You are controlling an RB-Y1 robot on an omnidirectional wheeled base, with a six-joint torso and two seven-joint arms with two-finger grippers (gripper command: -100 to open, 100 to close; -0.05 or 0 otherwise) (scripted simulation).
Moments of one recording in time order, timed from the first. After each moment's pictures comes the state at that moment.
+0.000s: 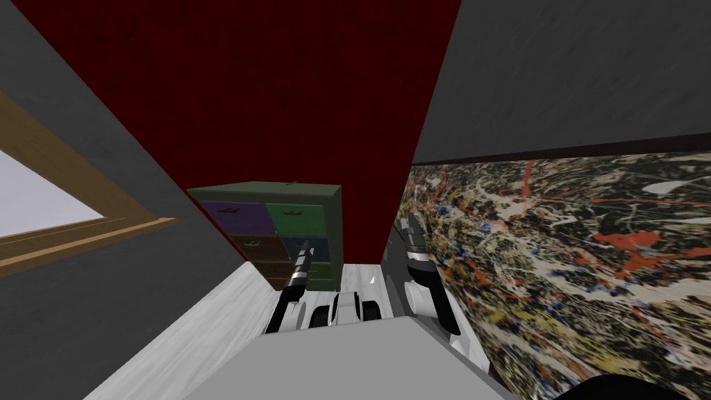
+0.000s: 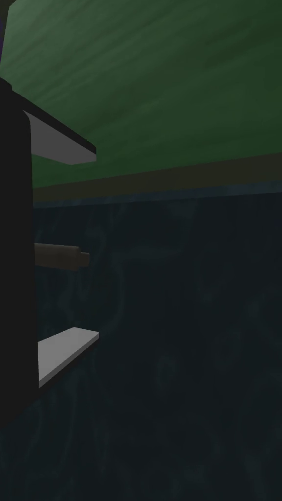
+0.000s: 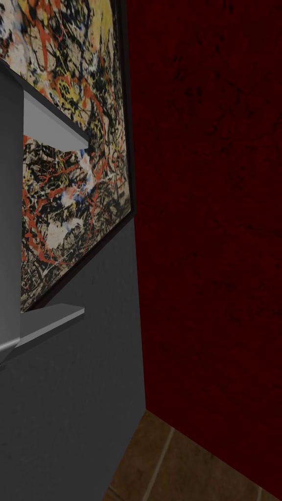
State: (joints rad) left arm 0.33 -0.02 -0.04 -1.59 0.00 -0.46 0.03; right arm 0.46 -0.05 -0.06 -2.30 0.07 -0.40 0.09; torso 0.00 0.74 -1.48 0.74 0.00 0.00
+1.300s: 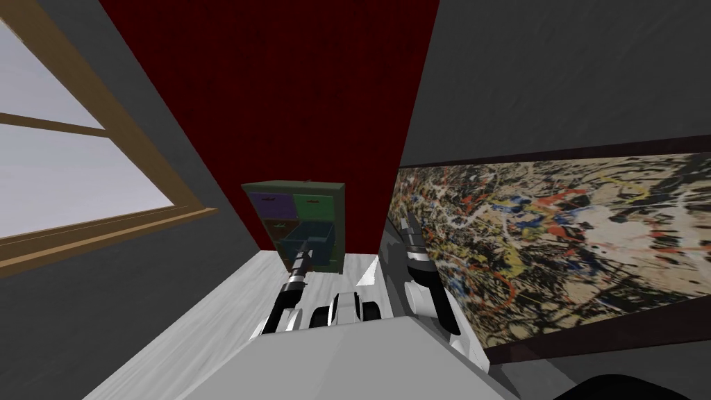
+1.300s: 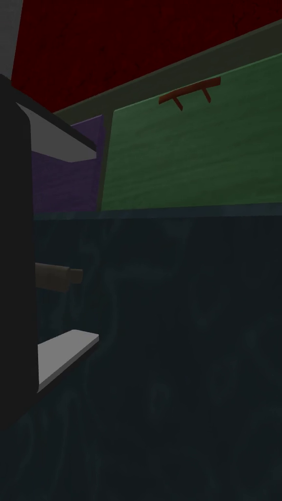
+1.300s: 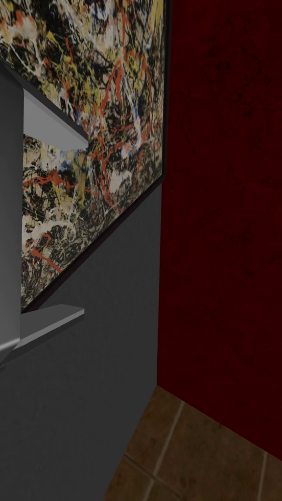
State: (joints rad) left arm 0.41 0.00 -0.07 -1.68 0.00 -0.42 0.05; right arm 0.46 -0.05 -0.06 -2.30 0.07 -0.40 0.09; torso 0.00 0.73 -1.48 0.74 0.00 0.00
